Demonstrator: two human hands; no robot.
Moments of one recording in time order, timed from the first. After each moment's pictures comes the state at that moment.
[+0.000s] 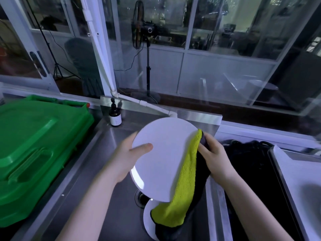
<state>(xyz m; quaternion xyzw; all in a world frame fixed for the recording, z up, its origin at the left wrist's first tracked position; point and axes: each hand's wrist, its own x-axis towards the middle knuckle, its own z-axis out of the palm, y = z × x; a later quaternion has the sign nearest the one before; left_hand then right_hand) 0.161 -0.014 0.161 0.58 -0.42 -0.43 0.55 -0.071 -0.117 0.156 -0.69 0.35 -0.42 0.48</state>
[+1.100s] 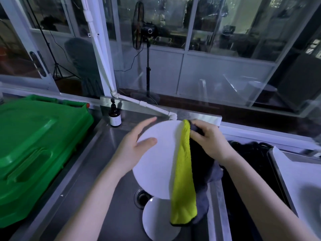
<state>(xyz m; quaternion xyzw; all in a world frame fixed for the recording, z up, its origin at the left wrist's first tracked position) 0.161 -0.031 0.163 0.56 -0.54 -0.30 0.54 -0.055 -0.149 0.194 -0.83 0.32 -0.34 0.32</state>
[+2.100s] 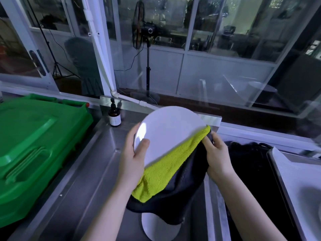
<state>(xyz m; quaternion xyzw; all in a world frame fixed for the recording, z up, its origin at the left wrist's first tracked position) 0.130 -0.021 0.133 0.58 -0.42 -0.24 0.66 -0.059 -0.128 0.151 -0.49 0.43 -0.51 0.57</state>
